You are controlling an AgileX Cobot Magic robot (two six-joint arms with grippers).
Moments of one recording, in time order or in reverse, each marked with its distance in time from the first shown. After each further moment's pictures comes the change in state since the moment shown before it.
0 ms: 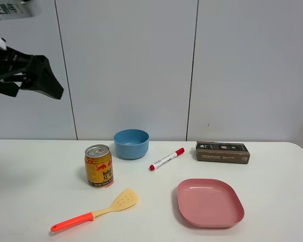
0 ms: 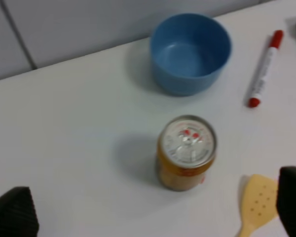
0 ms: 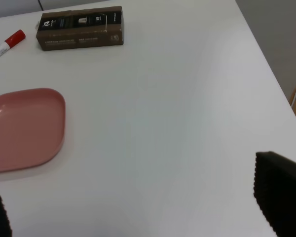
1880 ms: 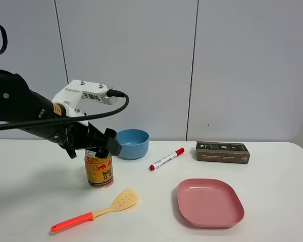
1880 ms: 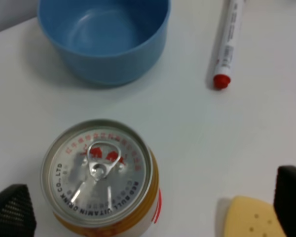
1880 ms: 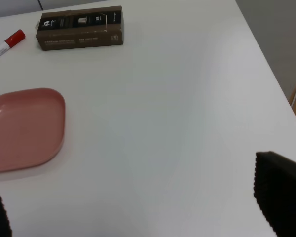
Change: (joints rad) left arm -0.211 0.460 0.069 0.182 -0.518 -0.179; right arm 0.000 0.000 0.000 0.000 0.000 0.000
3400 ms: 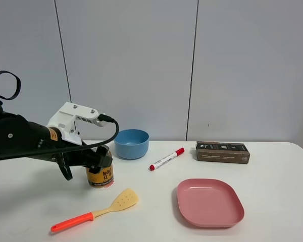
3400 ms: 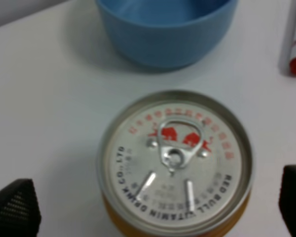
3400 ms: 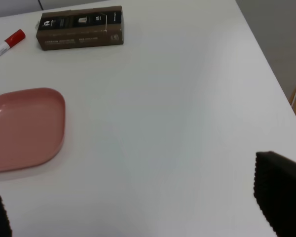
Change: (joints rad) left arm 0.090 0.168 0.050 0.071 -0.273 -0.006; right arm 0.000 0.000 0.000 0.000 0.000 0.000
